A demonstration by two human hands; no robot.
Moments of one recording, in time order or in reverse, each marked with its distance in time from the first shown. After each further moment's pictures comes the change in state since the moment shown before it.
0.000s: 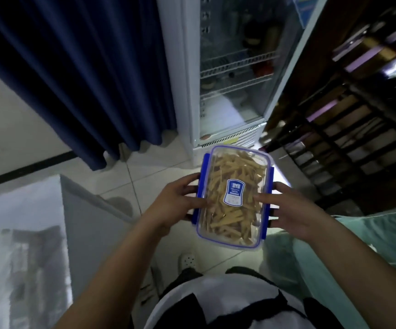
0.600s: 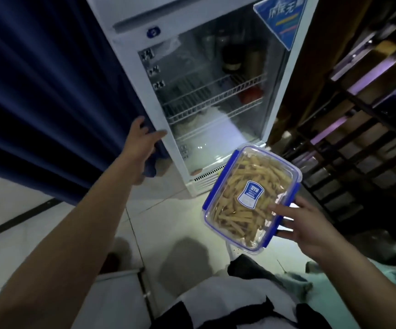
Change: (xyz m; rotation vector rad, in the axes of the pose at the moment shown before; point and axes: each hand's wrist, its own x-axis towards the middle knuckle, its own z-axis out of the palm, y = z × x) left_hand 0.339 0.205 -0.044 0.055 0.466 0.126; right_hand 0.168 -0.133 -0.132 0.233 0.142 -0.069
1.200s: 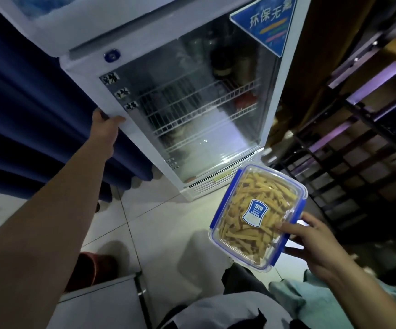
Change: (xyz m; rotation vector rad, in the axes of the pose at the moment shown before) left_hand 0.119 0.047 0.010 0.025 0.247 -0.004; right_hand 0.053 -0.038 -0.073 -0.046 0.060 0.092
